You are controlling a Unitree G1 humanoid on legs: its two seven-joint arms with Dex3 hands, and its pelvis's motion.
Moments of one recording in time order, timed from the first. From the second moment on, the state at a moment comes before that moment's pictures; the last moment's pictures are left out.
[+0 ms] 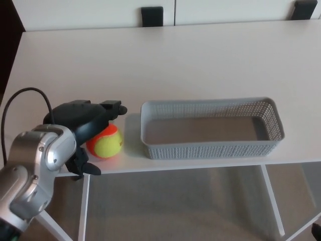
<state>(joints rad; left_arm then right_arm) -0.38 0.61 -0.46 0.01 0.70 0.26 -0.44 0.46 -0.15 -0.13 0.26 0.02 -0.17 0.02</state>
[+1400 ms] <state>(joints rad) -0.61 0.52 -0.61 0.25 0.77 0.25 -0.52 0.39 -0.13 -0.13 0.03 0.04 0.03 0.02</state>
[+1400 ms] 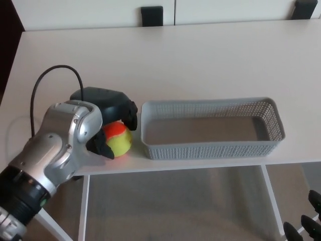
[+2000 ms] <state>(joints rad) -0.56 0.54 -0.43 0.04 0.75 0.22 -0.46 0.36 -0.14 -0.13 0.03 0.04 0.07 0.01</state>
